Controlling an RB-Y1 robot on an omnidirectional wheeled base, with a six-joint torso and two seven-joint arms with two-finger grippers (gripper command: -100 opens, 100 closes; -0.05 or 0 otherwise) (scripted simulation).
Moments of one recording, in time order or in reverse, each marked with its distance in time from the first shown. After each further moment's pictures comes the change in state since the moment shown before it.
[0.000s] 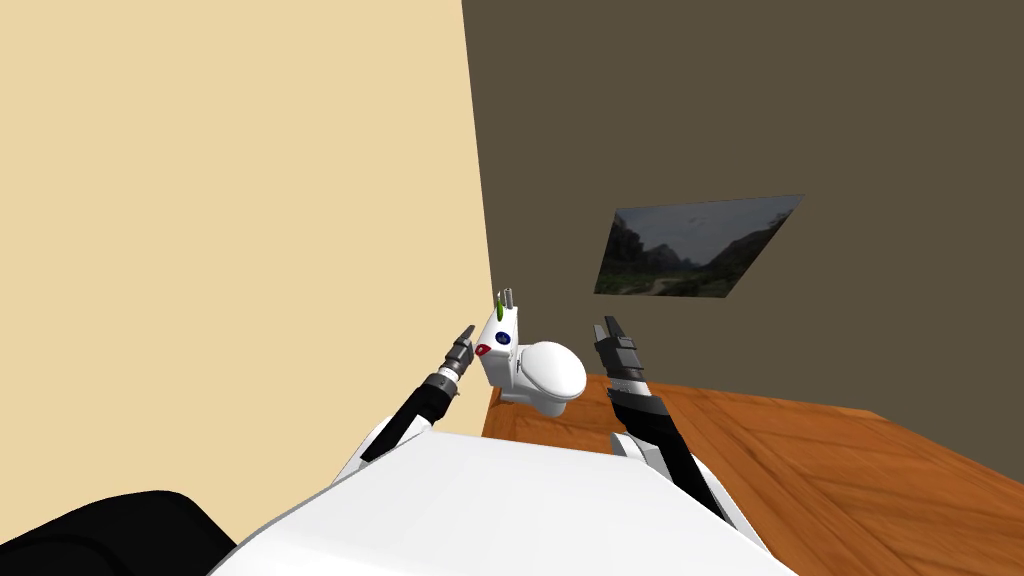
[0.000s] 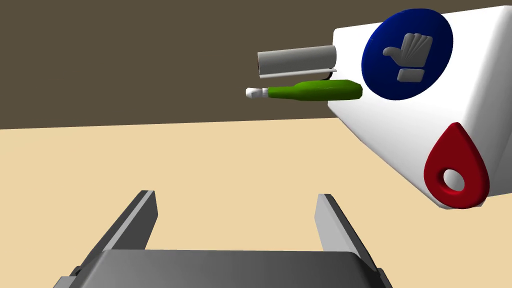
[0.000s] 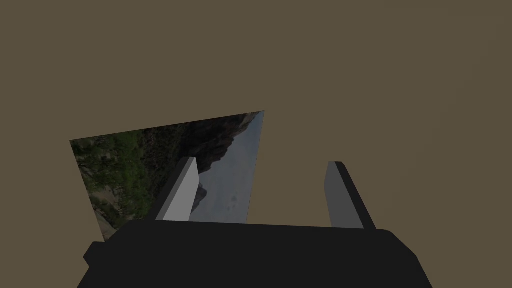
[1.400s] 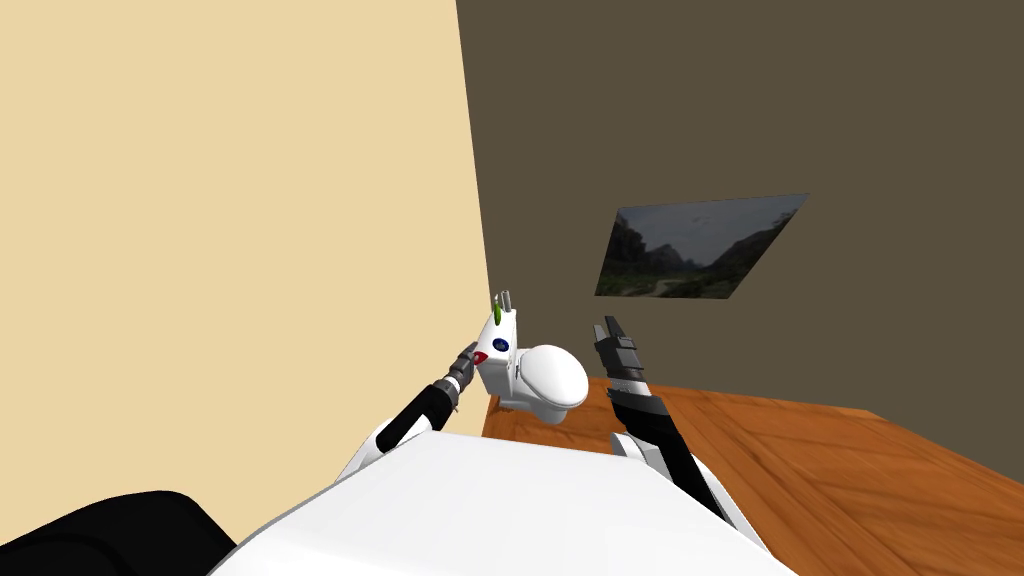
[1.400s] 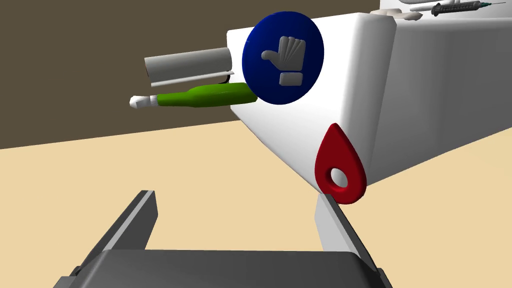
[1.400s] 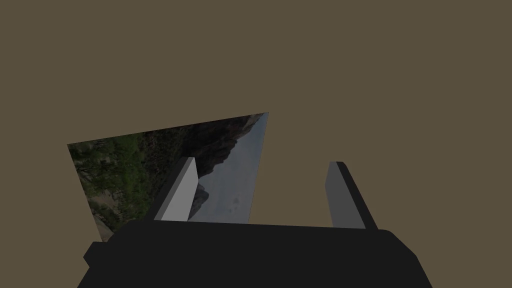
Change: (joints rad) left arm 0.015 -0.013 -0.013 -0.012 0.005 0.346 0.013; right arm 0.000 0.000 0.000 0.000 0.000 0.000 0.000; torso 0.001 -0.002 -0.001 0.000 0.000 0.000
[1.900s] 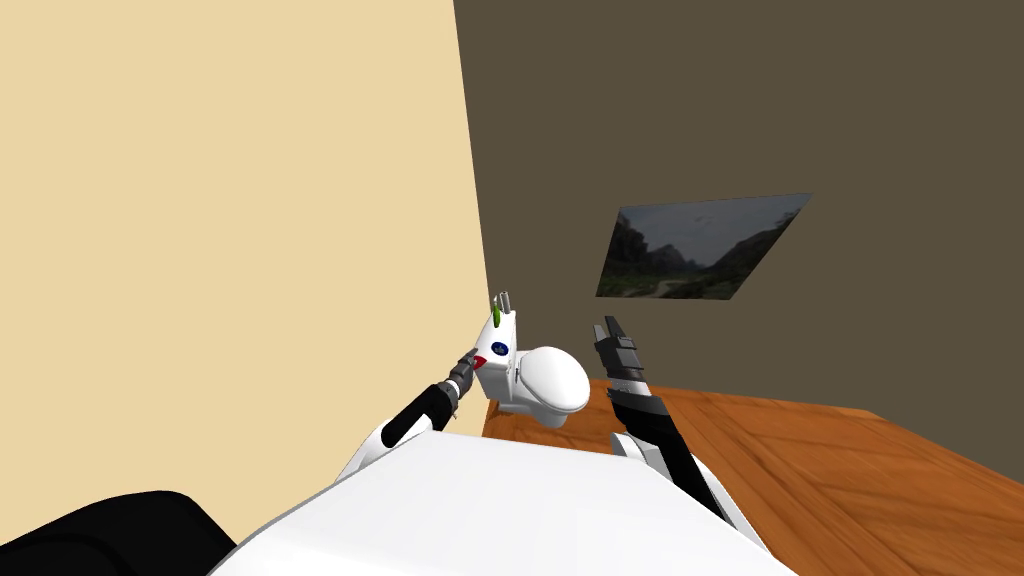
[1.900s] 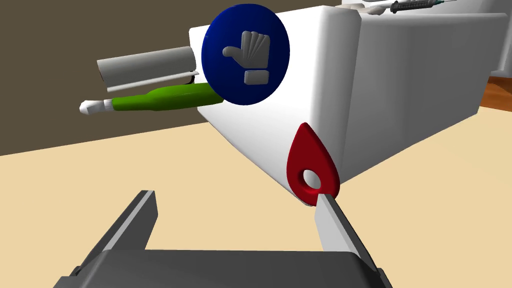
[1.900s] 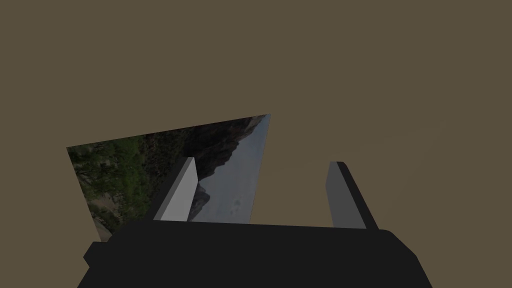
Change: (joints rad) left arm -0.001 -0.004 -0.001 -0.007 -0.003 0.131 0.001; right arm 0.000 0.000 0.000 0.000 0.000 0.000 0.000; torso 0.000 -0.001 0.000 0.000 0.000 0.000
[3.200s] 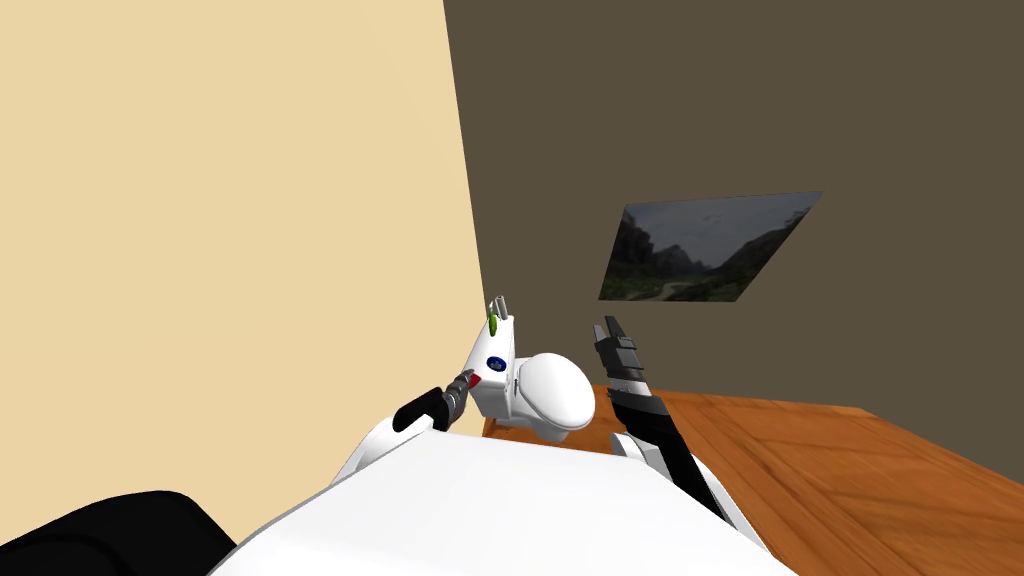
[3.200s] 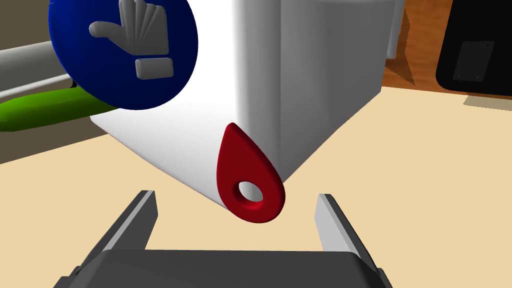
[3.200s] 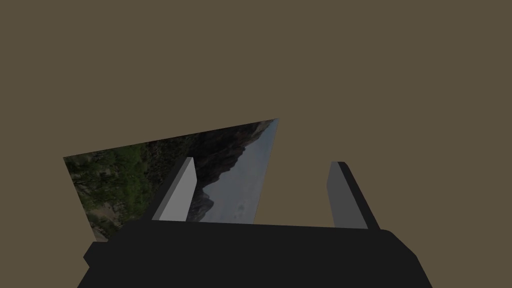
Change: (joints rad) left arm -0.002 -0.014 0.015 -0.011 -0.007 0.365 -0.005; right arm 0.000 0.000 0.000 0.000 0.000 0.000 0.000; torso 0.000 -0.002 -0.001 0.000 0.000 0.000
